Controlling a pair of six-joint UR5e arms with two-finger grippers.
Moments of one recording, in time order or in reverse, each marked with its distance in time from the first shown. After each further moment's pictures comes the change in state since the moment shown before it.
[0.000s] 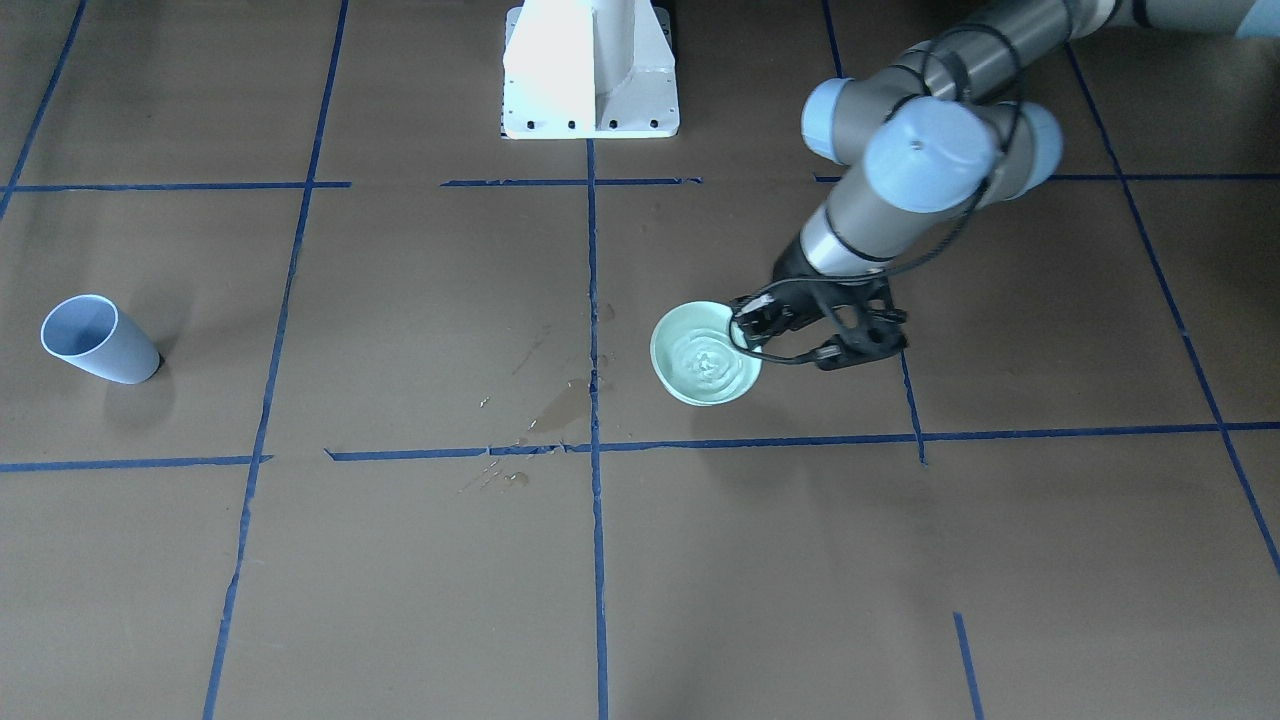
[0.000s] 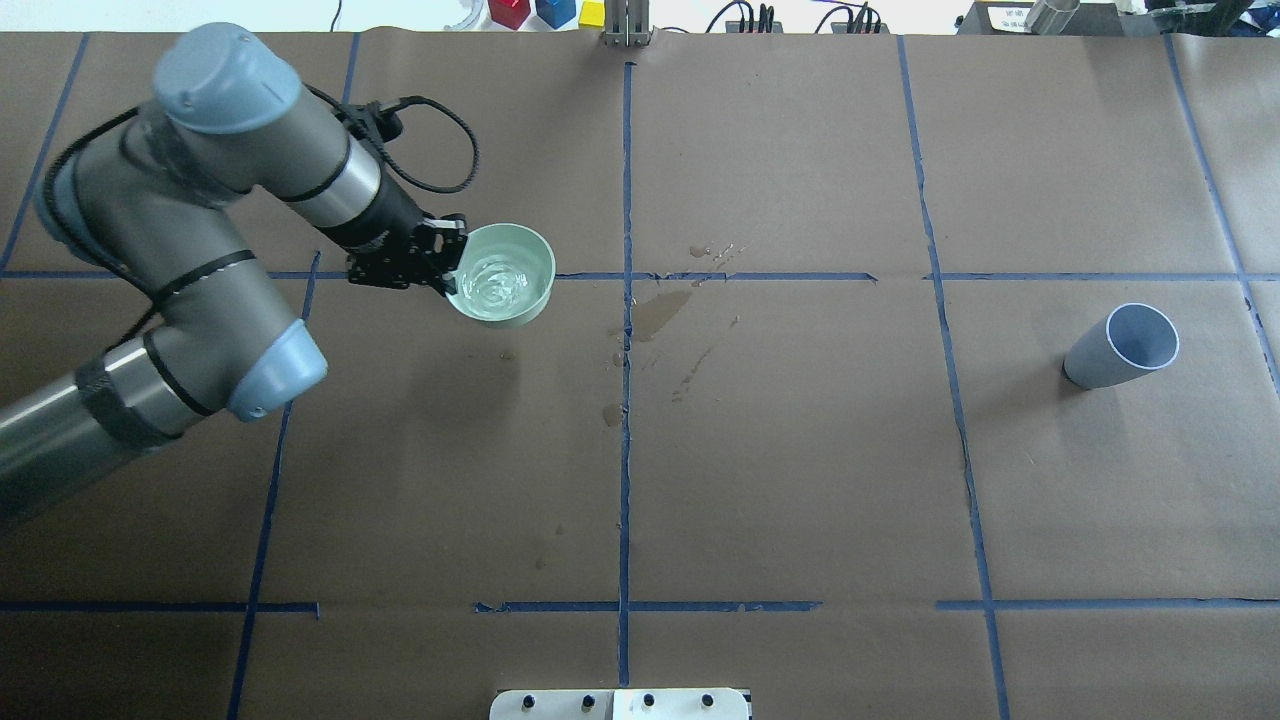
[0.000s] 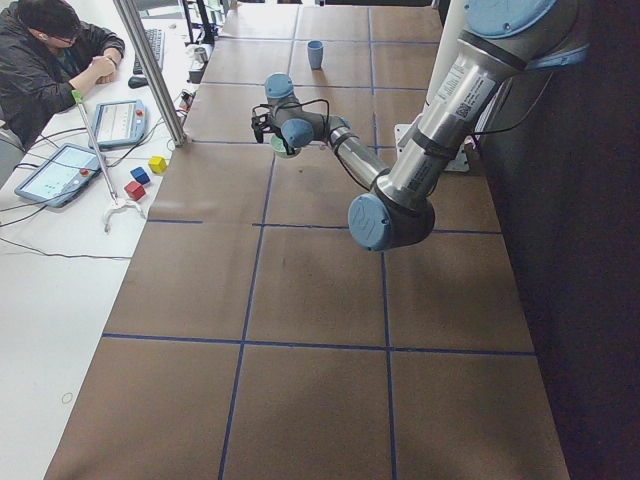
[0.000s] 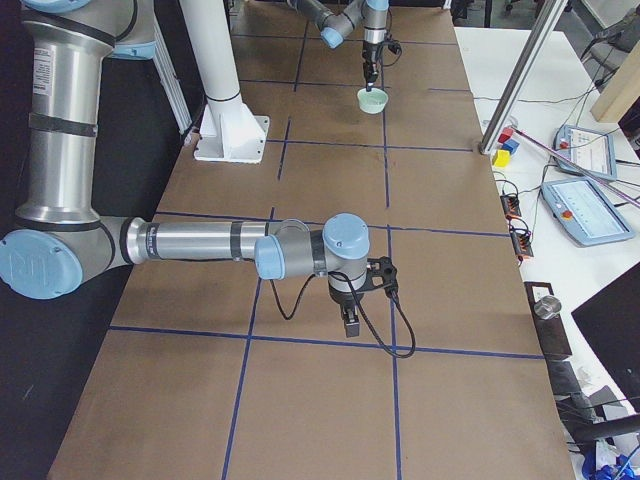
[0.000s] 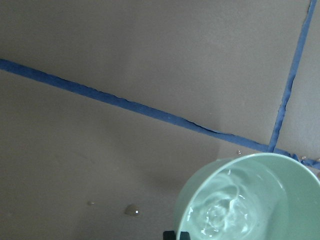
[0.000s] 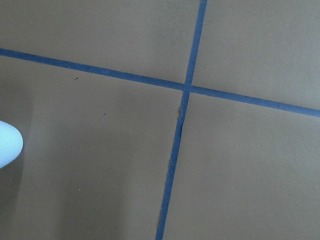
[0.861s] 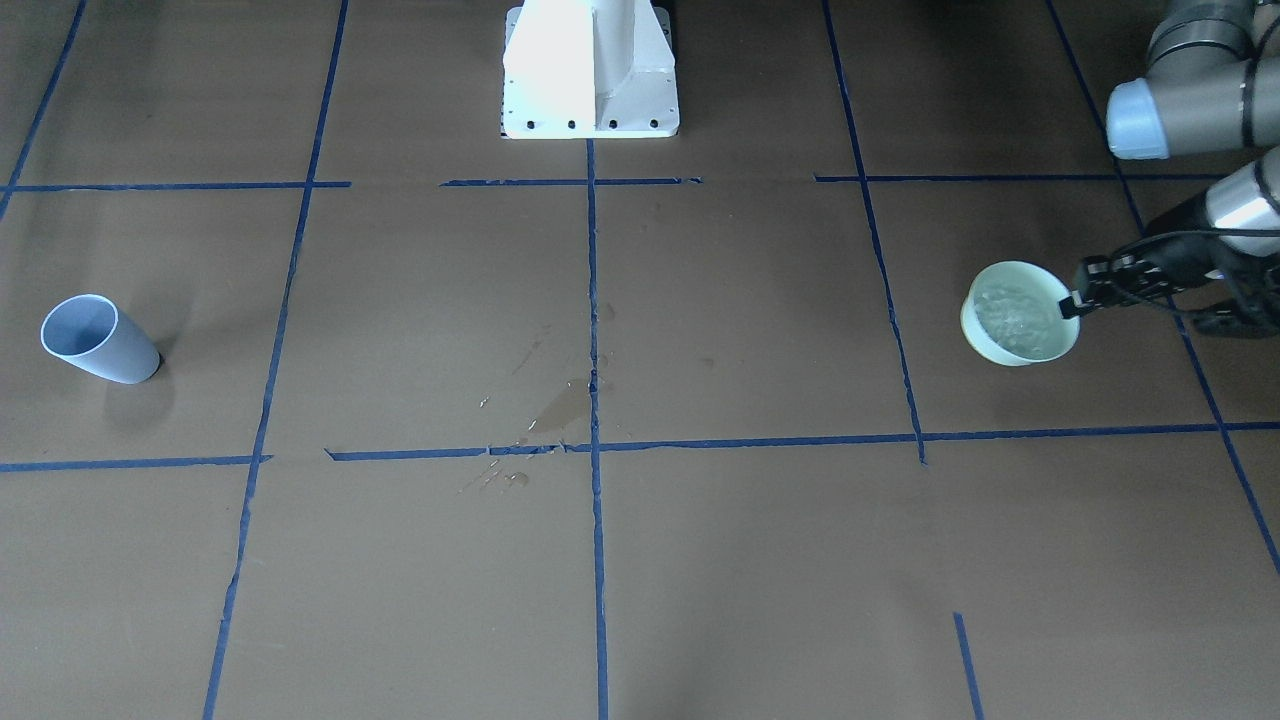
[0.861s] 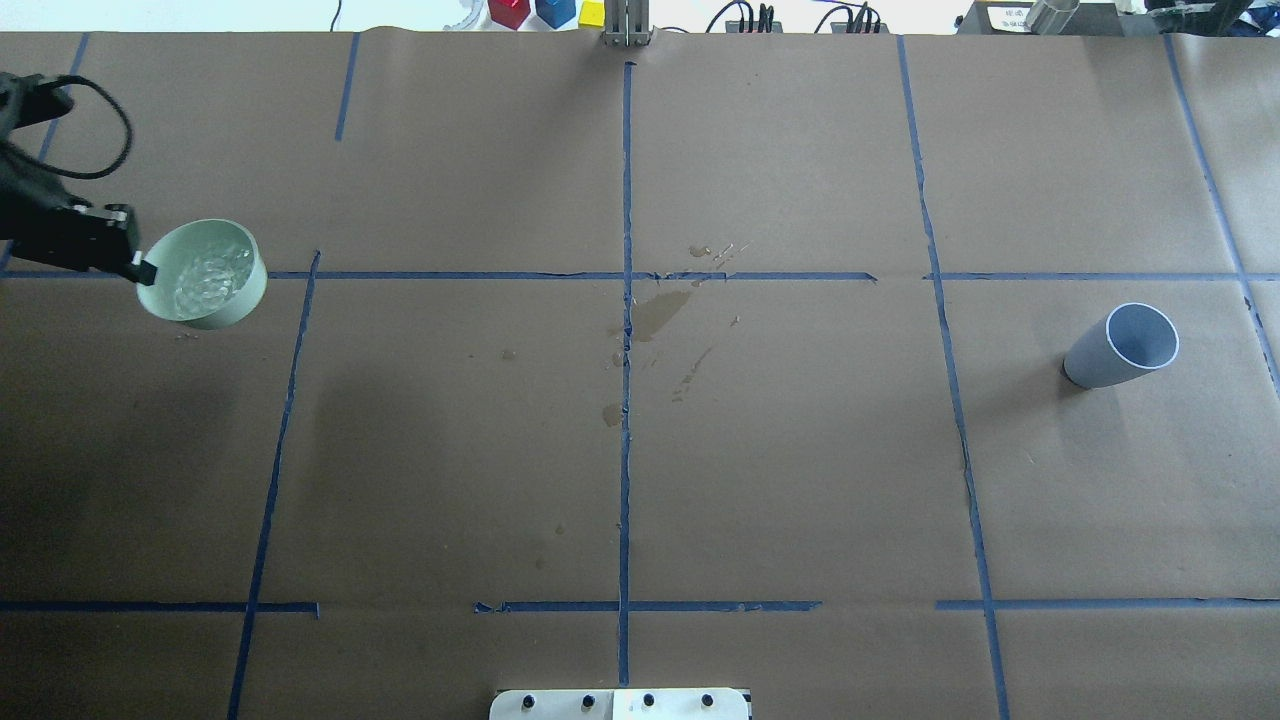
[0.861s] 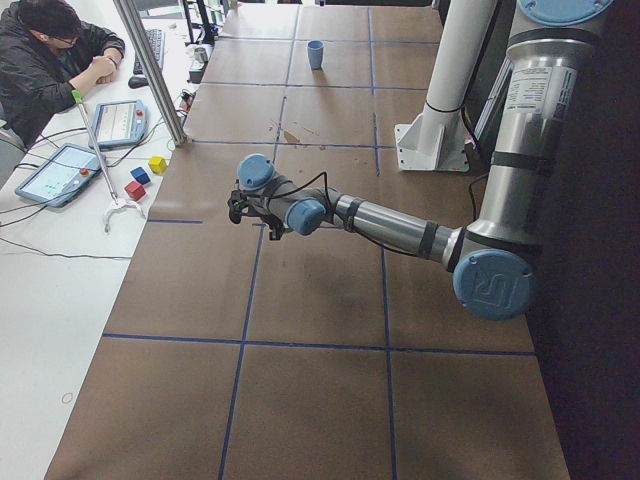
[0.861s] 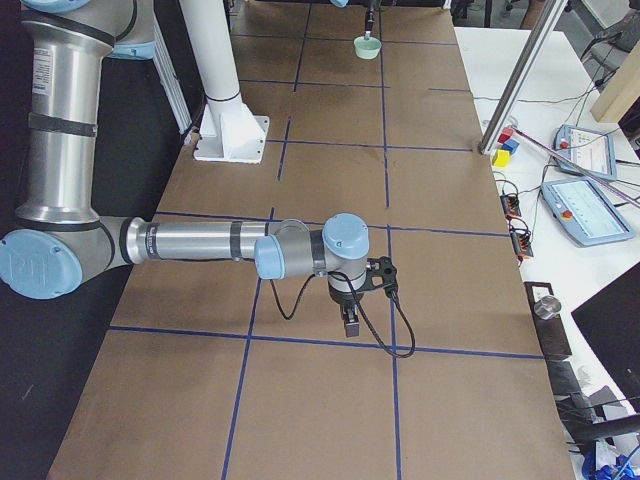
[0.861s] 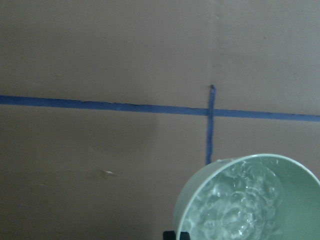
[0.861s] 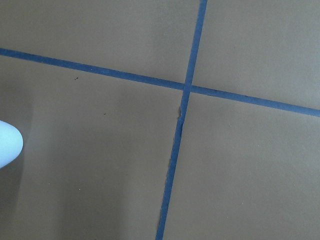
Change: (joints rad) left arm -0.368 0.436 -0.047 0.000 -0.239 0.701; right arm -0.001 0.000 0.000 0.000 0.000 0.001
